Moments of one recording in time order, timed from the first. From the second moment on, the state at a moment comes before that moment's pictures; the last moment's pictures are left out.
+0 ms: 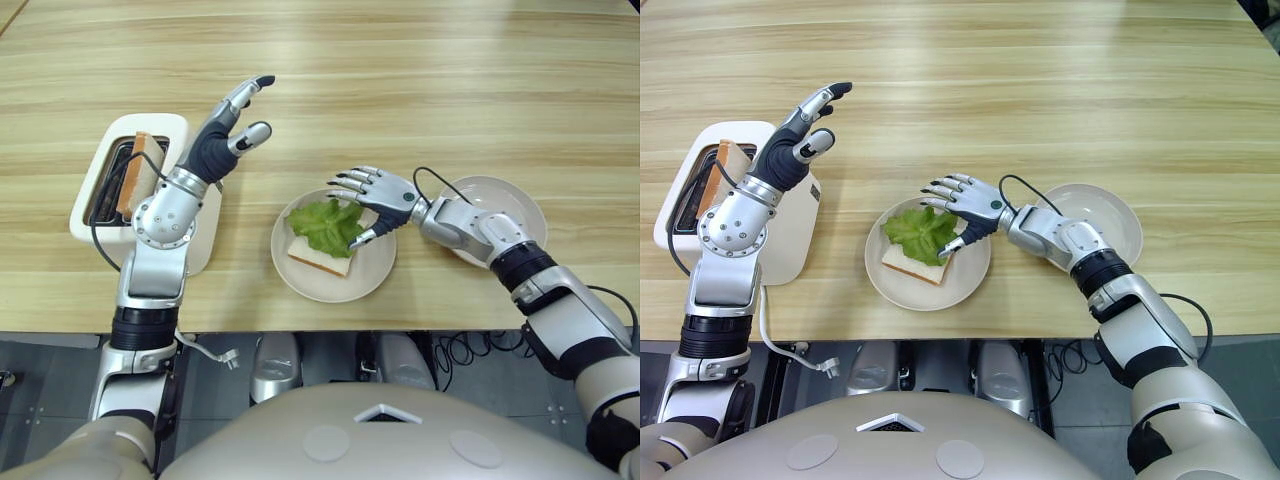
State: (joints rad) left arm -0.18 0.42 0.01 -0.18 0.20 -0.08 -0.30; right arm -0.61 -0.52 0.65 0.65 -1.02 -0.65 -0.28
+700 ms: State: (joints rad) left arm 0.03 0.87 0.32 -0.31 0.55 -0.02 -0.28; right arm -0.39 -0.63 0.41 0.26 -0.84 -0.58 -0.28
